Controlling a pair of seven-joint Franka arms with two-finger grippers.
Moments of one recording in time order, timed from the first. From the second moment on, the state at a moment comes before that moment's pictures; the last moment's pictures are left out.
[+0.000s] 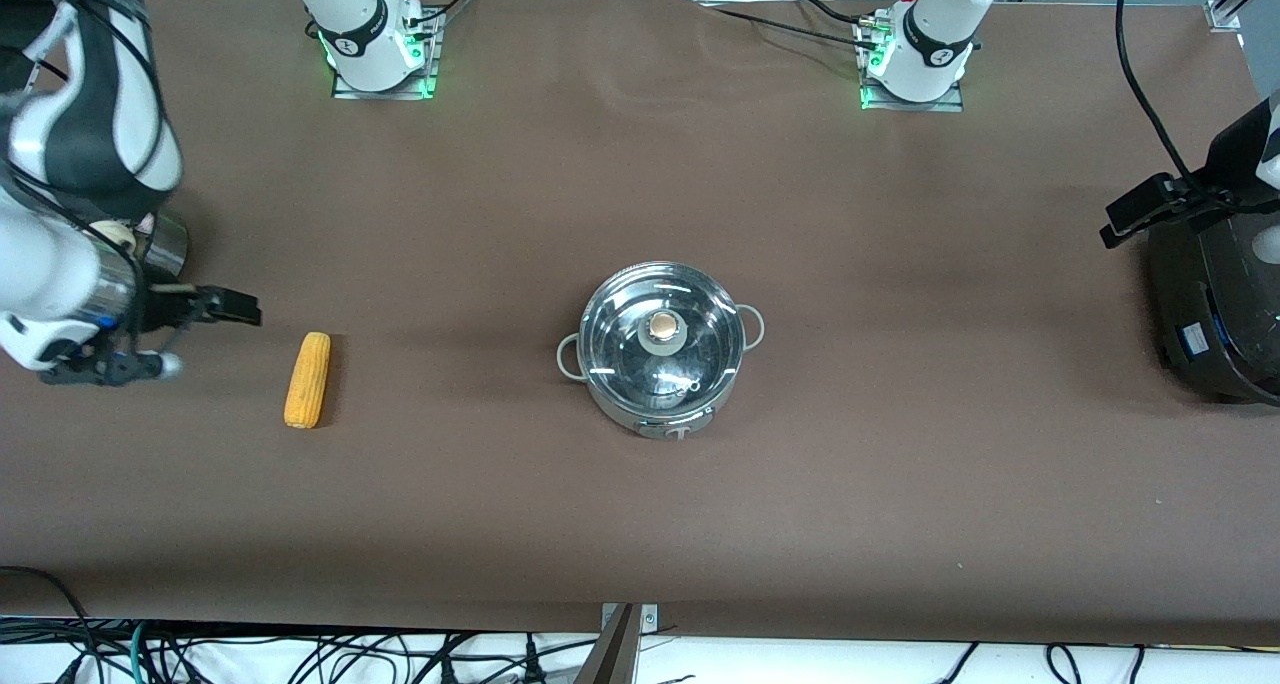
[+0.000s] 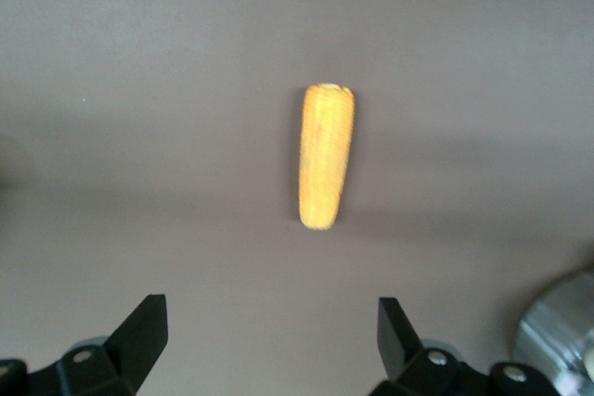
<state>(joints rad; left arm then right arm) 0.07 0.07 -0.08 -1.47 0.00 1.55 -0.21 -0.01 0.38 0.04 -1.55 0.01 1.80 -0.04</state>
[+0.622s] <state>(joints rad) 0.06 0.07 -0.09 -1.45 0.00 1.48 -0.21 -0.03 0.57 0.02 -1.57 0.01 2.01 -0.05</state>
